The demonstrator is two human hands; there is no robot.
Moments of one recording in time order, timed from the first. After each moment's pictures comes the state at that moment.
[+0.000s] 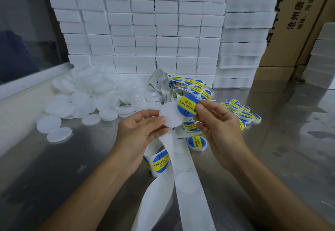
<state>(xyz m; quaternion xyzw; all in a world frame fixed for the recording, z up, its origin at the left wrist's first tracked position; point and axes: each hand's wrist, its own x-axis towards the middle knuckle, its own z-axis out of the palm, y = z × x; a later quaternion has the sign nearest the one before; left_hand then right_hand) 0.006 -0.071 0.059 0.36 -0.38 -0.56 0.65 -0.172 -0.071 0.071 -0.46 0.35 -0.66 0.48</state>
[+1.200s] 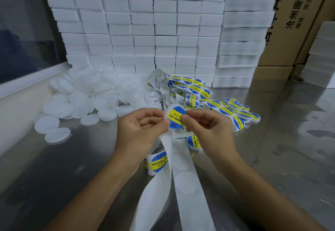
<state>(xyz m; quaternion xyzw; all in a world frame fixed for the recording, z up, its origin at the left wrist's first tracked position) -0.001 -0.061 0.065 0.41 -0.50 -0.40 0.64 -0.162 -0.069 0.059 -0.55 0.39 -0.64 0.37</state>
